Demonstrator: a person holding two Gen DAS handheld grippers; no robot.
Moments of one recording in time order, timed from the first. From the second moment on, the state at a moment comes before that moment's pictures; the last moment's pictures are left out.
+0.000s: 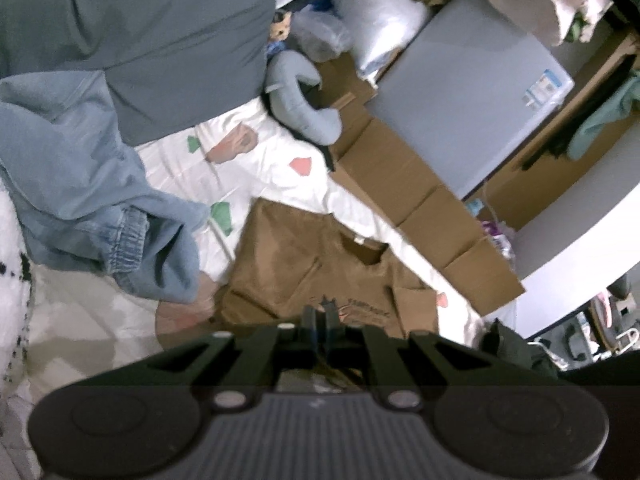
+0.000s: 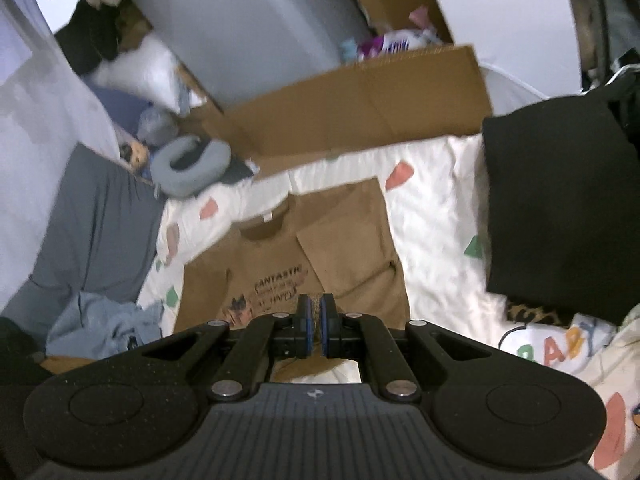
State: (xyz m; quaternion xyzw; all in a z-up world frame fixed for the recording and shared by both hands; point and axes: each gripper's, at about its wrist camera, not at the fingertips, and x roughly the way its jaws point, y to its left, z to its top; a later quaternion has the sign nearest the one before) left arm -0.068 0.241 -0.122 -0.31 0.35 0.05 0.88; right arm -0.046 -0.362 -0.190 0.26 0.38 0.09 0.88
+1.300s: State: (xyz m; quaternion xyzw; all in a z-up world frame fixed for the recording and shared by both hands) left arm -0.073 0.247 -0.105 -0.35 0.31 0.05 0.88; right arm -0.058 -0.376 -0.132 0.27 0.35 0.07 0.89
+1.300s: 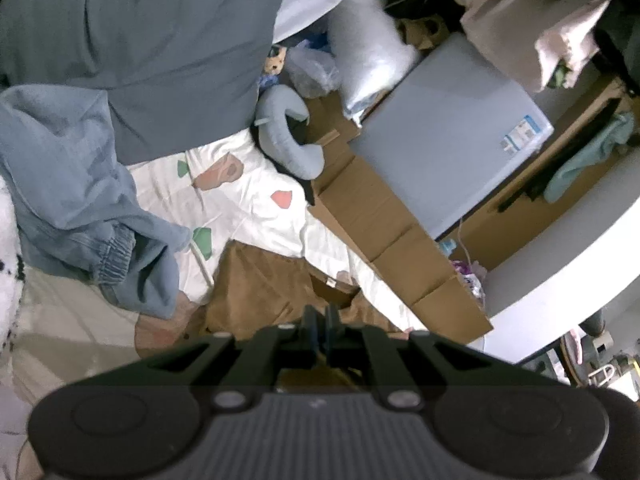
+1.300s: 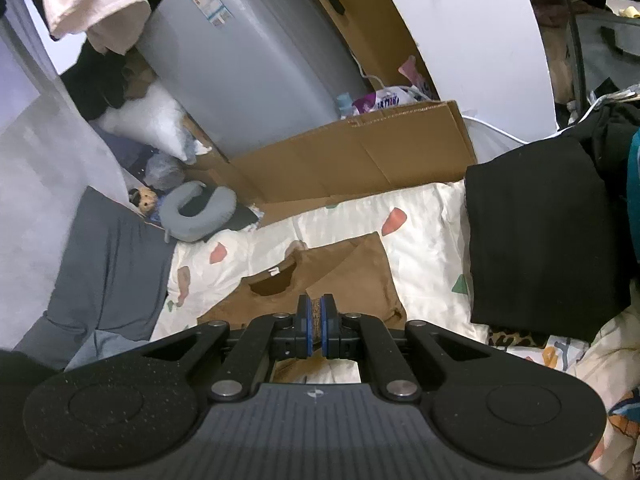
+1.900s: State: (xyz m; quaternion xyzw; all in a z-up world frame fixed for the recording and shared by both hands) left arm 0.058 0.282 -0.164 -0.35 0.34 0.05 0.87; right arm 0.087 -0.361 -0.185 0.25 0.38 0.05 0.89
